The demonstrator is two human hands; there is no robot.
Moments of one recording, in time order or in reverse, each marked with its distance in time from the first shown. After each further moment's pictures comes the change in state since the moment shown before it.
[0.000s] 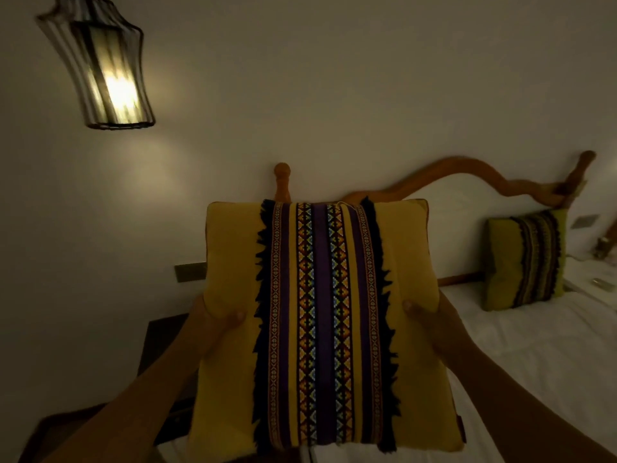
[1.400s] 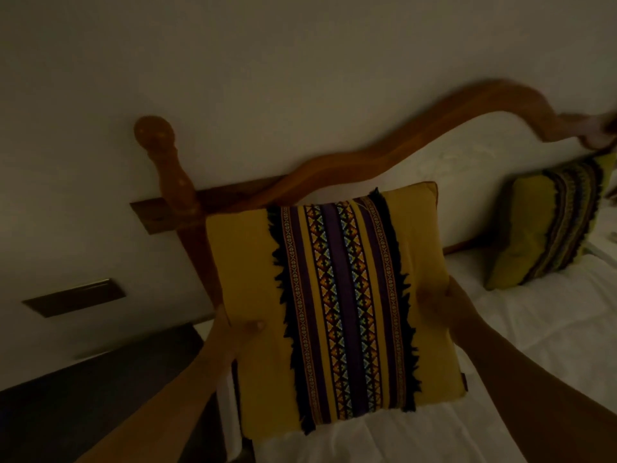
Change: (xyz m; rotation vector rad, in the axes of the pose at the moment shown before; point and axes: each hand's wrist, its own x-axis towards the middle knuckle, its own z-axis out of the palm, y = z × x) left_hand 0.298 -0.060 0.233 -0.216 -0.137 -0.301; right_hand 0.340 0.134 -0.107 -0.186 0.112 0.372
